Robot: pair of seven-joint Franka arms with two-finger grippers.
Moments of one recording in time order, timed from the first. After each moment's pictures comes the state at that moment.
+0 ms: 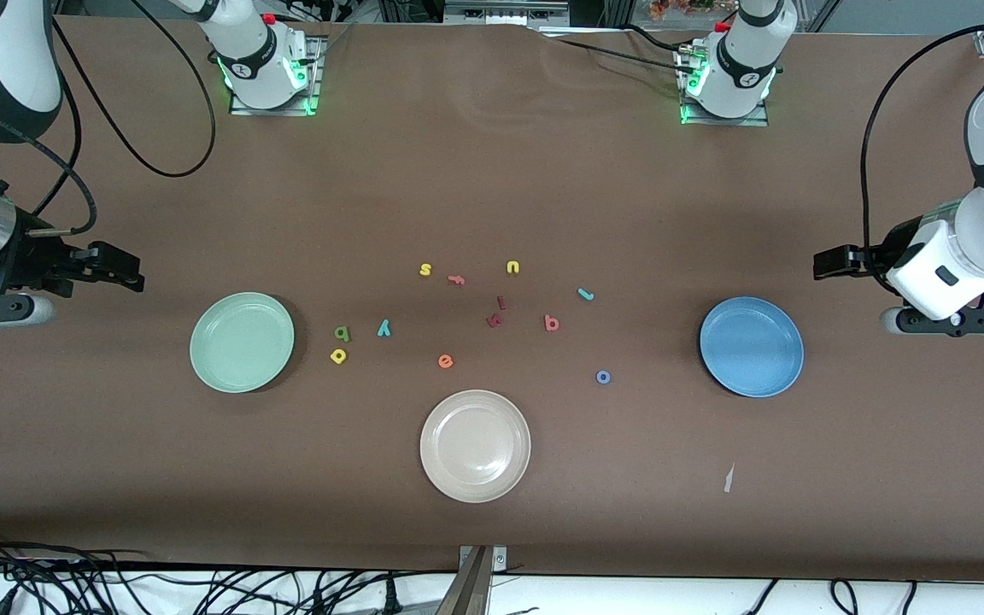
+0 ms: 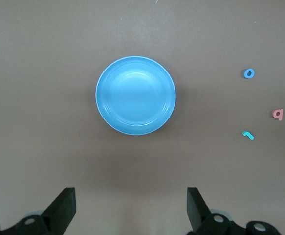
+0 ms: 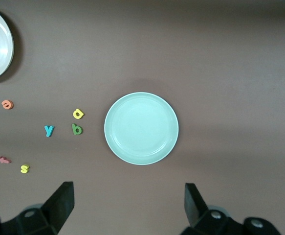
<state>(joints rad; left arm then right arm) -0.14 0.30 0.10 -1.38 -0.04 1.47 -0.05 0.22 0.27 -0.20 -1.40 0.08 1.66 -0.06</state>
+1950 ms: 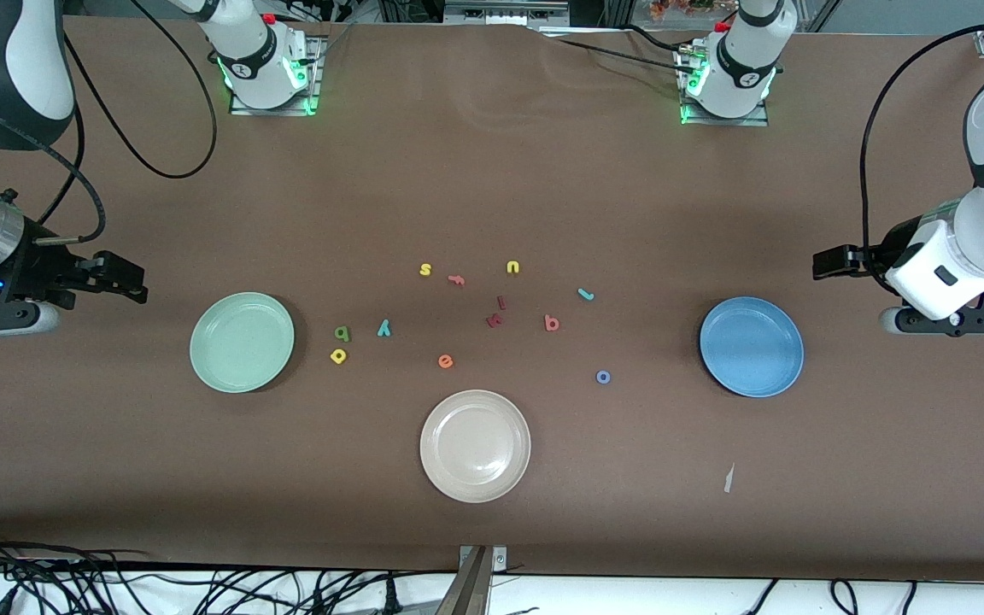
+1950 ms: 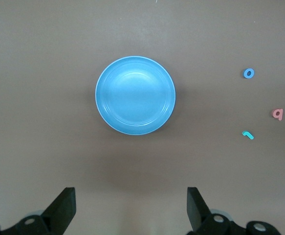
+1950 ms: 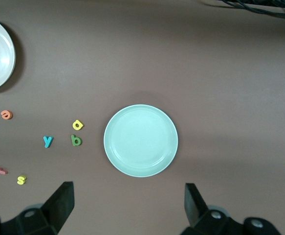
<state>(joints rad) -0.14 0.30 0.10 -1.38 -0.04 1.47 -0.05 0.23 0.28 -0.20 -1.40 0.07 1.71 -0.06</state>
